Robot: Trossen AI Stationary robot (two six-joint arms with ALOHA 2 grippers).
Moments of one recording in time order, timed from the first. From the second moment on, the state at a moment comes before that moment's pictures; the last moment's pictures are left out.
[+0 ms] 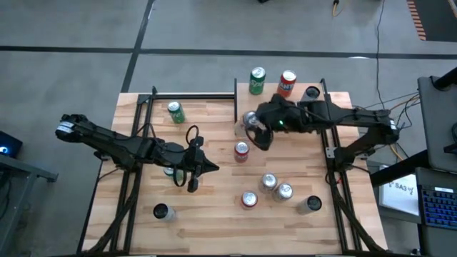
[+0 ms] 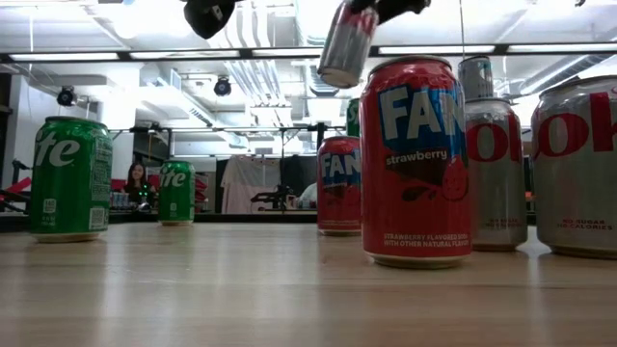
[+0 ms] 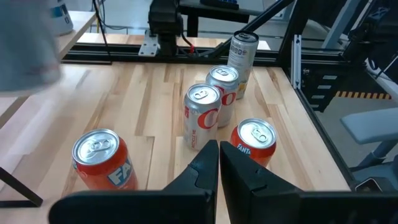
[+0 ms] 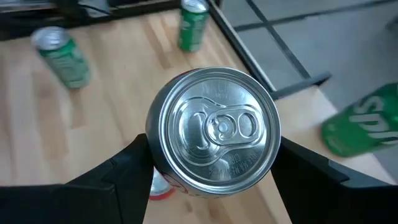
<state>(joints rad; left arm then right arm) -0.26 1.22 0.92 -0.11 -0.18 -0.17 -0.03 1.49 1.66 -0.93 0.36 0.19</state>
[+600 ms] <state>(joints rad) -0.26 1.22 0.92 -0.12 -0.18 -0.13 -0.22 1.74 1.99 -1.22 0.34 0.16</state>
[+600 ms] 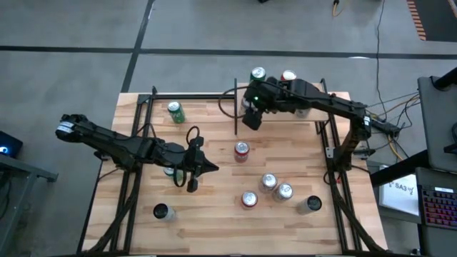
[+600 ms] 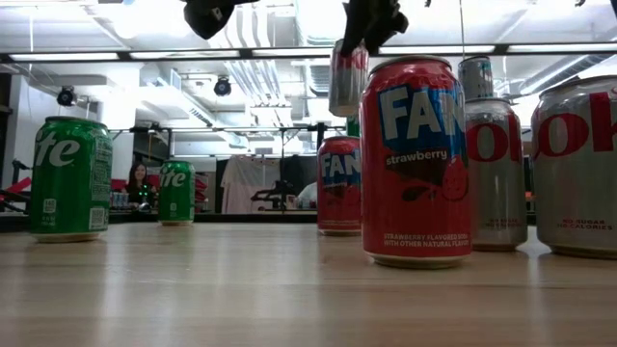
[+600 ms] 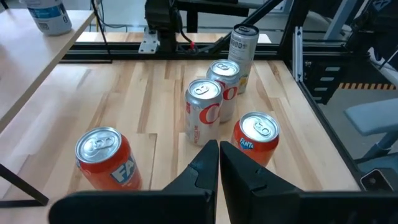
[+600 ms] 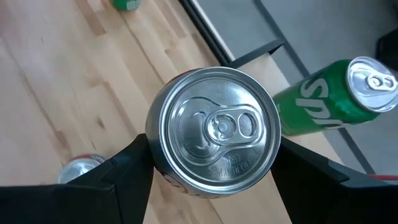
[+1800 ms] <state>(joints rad) -0.26 1.11 0.83 0.00 -0.18 0.09 -0.33 1.74 1.85 -1.13 0.29 0.19</state>
